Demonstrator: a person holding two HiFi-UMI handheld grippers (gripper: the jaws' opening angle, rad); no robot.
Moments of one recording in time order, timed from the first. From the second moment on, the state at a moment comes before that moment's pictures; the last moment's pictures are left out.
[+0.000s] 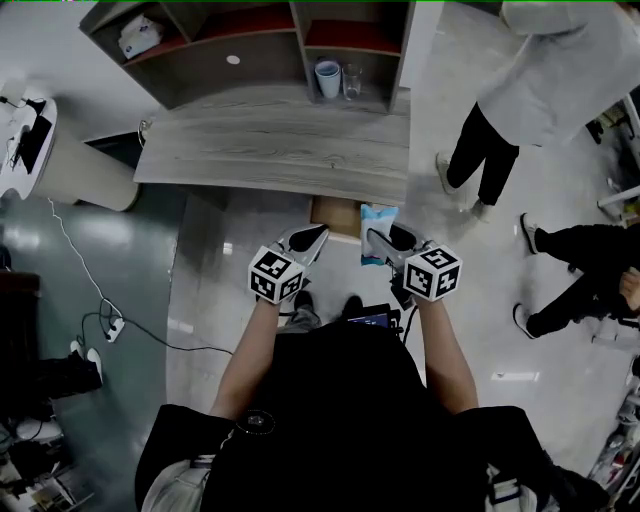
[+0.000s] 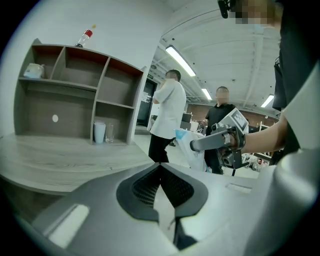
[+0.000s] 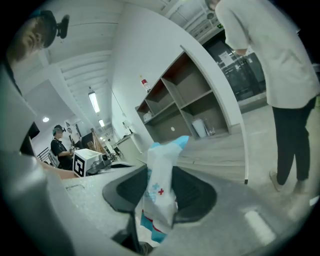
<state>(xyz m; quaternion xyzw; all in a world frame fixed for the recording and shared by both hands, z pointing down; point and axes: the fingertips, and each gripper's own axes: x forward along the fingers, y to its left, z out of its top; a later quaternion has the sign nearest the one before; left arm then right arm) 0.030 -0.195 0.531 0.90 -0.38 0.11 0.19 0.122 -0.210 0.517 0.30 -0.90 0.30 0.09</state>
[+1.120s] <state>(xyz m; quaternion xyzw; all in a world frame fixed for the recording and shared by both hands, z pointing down) -0.015 -0.213 0.520 0.92 -0.34 0.12 0.17 0.073 -0.212 0.501 0.35 -0.89 0.30 0.08</state>
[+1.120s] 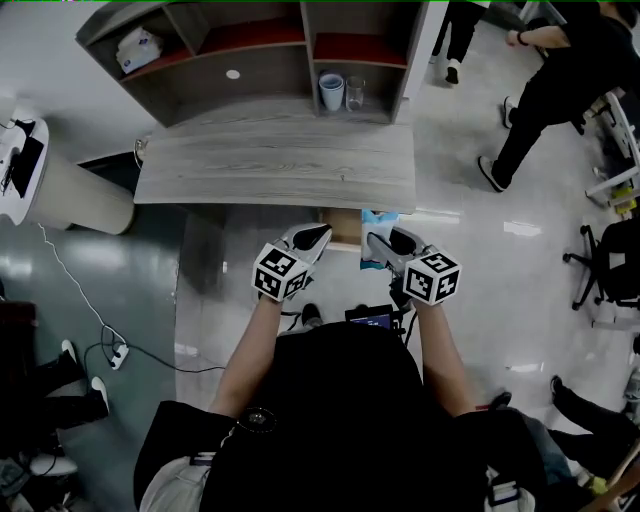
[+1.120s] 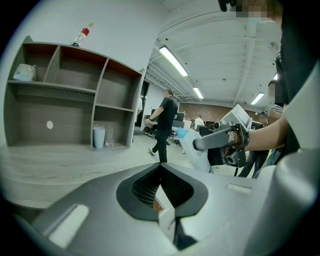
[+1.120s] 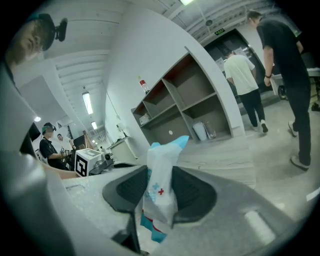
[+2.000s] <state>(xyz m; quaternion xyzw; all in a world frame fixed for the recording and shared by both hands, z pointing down) 0.010 -0.217 0.532 0.89 -0.38 0.13 0.19 0.113 -0.220 0.520 0.31 -0.89 0.32 0.09</state>
